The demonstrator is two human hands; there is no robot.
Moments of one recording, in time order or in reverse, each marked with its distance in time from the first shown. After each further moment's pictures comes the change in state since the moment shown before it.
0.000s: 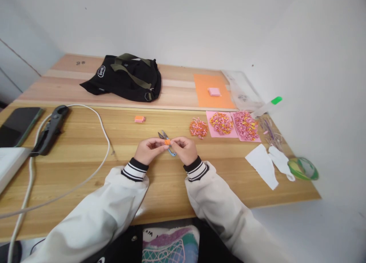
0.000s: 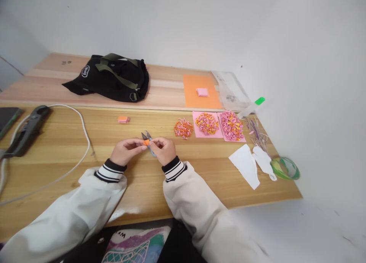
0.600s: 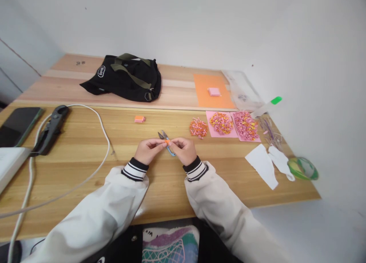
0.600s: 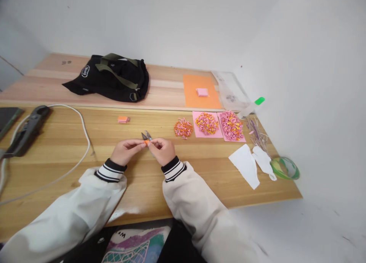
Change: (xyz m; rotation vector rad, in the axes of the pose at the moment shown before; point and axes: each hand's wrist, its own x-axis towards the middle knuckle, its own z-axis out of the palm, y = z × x) left_hand 0.000 0.004 0.001 -0.036 0.018 -0.066; right_hand 0.000 0.006 0.000 -0.025 -0.035 -0.001
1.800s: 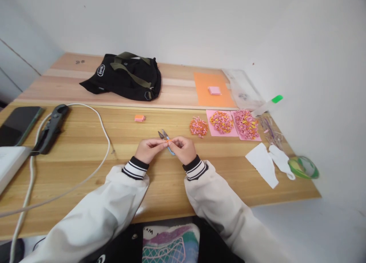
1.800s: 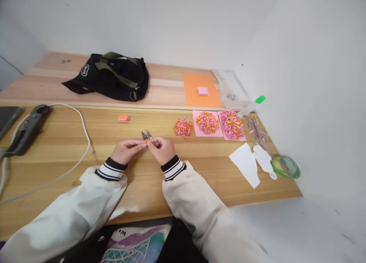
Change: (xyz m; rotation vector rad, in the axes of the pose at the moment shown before) left_hand 0.000 -0.004 -0.001 0.053 -0.018 0.037; right_hand 0.000 0.004 0.000 -0.180 0.023 -0.053
